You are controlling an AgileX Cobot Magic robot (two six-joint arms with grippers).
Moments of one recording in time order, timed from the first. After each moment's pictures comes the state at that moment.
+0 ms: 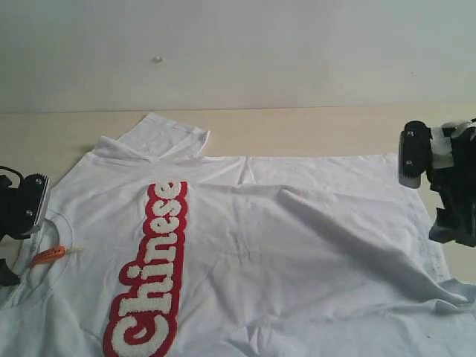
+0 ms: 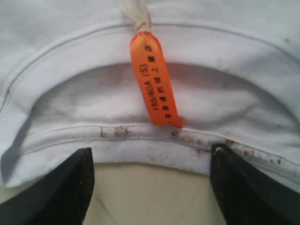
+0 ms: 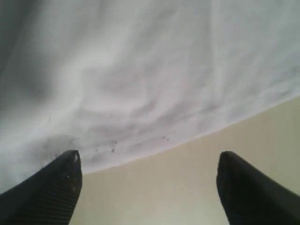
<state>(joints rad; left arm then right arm) 0.01 1.85 -0.85 -0.19 0.49 1.67 -0.12 1.75 -0.99 0.04 0.67 -1.22</state>
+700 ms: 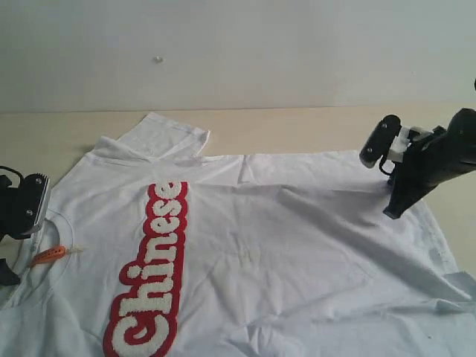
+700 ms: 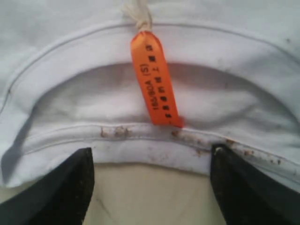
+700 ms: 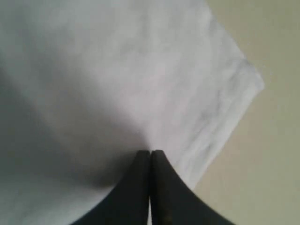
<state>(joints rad) 0.01 1.85 -0.85 -0.20 0.49 1.67 -0.12 2.09 -1.09 0.20 0.07 -1.08</state>
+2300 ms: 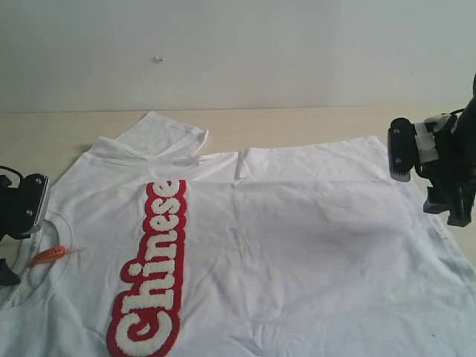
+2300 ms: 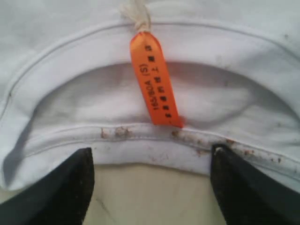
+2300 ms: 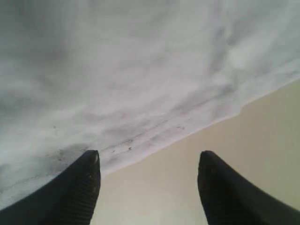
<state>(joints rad) 0.01 1.85 -0.85 -0.20 0.49 1.67 -0.12 1.88 -1.11 -0.10 0.58 -1.22</state>
